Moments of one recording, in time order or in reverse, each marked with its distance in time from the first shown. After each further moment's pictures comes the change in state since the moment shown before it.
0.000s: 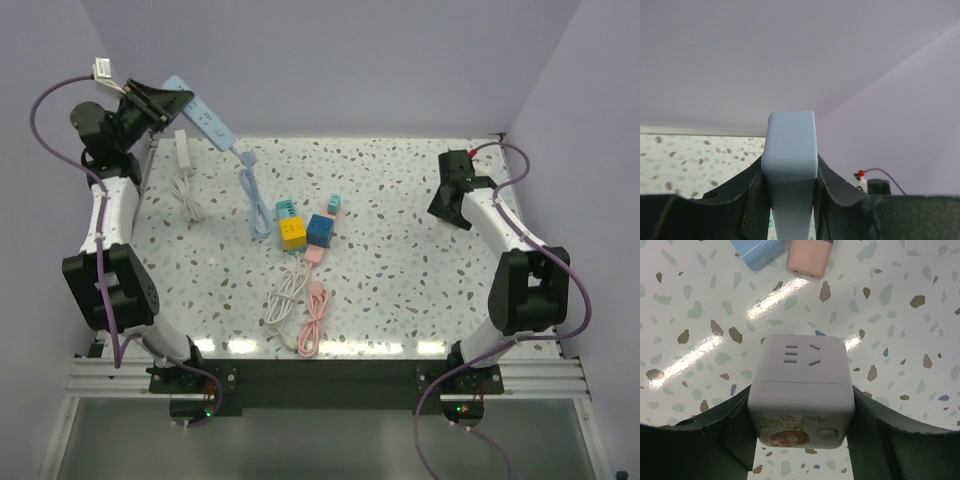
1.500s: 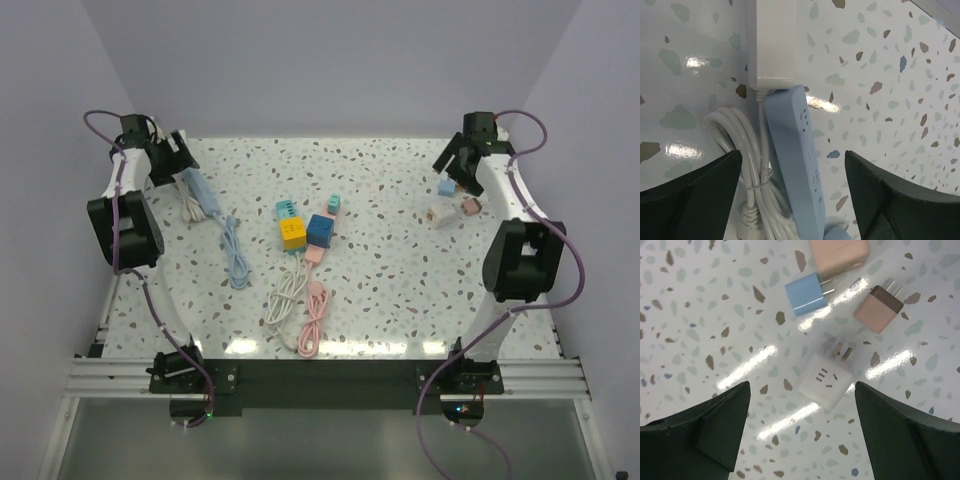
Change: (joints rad) left arm 0.039 0.597 0.547 -1.178 -0.537 0.840; right arm -0.135 0.279 0.412 -0.019 -0.192 0.019
